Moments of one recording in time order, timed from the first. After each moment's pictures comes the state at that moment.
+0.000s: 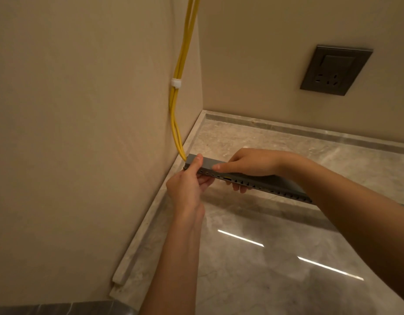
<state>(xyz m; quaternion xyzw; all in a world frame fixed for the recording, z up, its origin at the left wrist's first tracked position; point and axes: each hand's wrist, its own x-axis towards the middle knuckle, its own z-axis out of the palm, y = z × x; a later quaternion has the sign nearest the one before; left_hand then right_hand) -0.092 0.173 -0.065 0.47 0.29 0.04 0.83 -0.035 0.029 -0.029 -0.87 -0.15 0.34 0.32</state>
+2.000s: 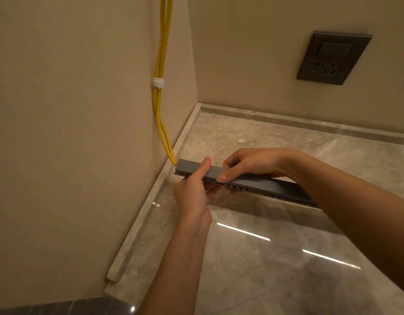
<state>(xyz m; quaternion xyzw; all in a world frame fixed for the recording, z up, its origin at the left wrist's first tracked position) -0.106 0.154 -0.069 0.47 0.31 -0.01 0.83 -0.032 0.015 -0.048 -0.79 -0.15 0.43 0.41</state>
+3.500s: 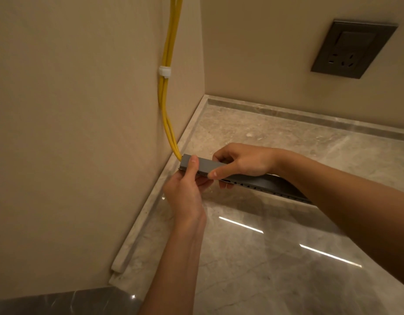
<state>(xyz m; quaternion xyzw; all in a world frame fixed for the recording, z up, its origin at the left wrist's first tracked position) -0.113 0.170 -0.080 0.53 0.28 0.11 0.79 -0.037 0.045 -0.046 -0.81 -0.25 0.35 0.40</state>
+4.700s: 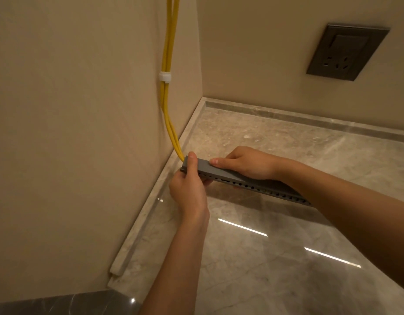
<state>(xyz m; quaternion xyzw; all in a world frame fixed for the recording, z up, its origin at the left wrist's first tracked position) -0.096 0.160 -0.097 0.53 0.31 0.14 0.78 -0.041 0.034 -0.059 -0.88 -0.18 0.26 0.36</state>
